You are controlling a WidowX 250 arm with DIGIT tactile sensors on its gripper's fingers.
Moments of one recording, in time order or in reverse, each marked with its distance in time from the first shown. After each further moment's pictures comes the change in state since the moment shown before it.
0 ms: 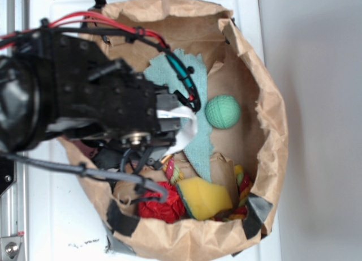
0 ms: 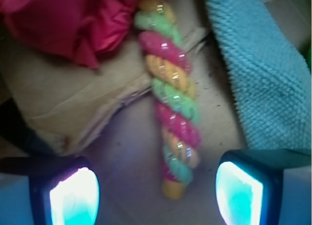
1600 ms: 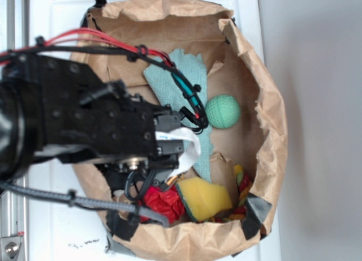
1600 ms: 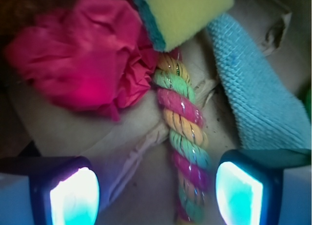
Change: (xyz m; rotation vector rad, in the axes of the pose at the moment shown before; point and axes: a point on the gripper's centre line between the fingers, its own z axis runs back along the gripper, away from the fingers) arm 0.029 -0.007 -0.004 0.001 -0.065 0.025
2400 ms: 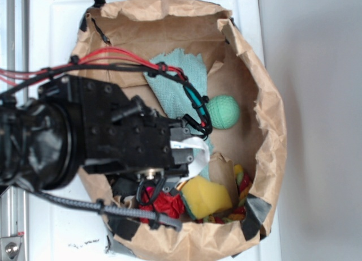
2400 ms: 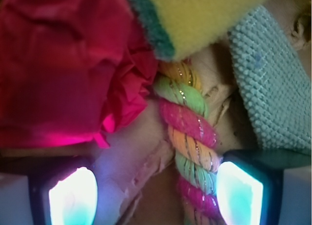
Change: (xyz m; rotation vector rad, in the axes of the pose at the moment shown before) arm 0.003 -0.003 -0.017 -0.036 0.025 0.039
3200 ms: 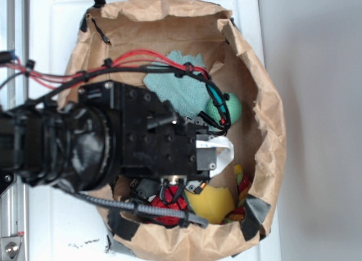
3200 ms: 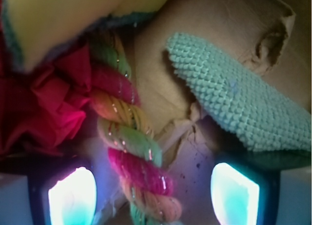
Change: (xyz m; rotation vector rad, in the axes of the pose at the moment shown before) arm 0.004 0.032 -0.005 0.093 0.013 0.109
